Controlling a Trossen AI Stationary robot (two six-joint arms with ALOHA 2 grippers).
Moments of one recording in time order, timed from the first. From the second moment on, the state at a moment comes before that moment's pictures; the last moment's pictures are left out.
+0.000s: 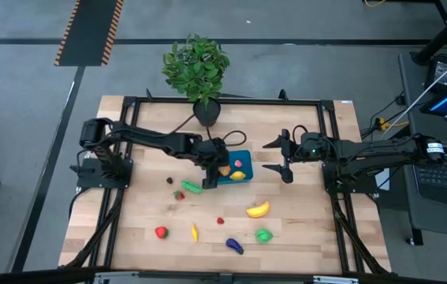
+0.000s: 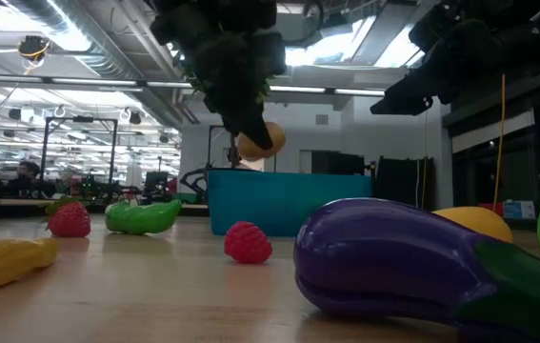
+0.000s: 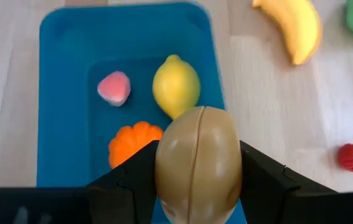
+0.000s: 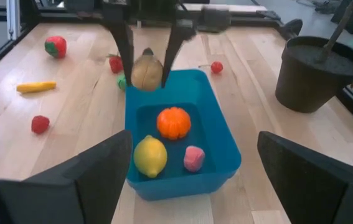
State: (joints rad) left arm 0.05 1.72 1.18 -0.41 0.10 0.01; right arm -0.10 0.92 0.42 0.13 -0.03 -0.05
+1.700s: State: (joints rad) left arm 0.05 1.86 1.18 -0.35 0.12 0.03; right arm -0.10 0.92 0.42 0.13 -0.03 -0.05
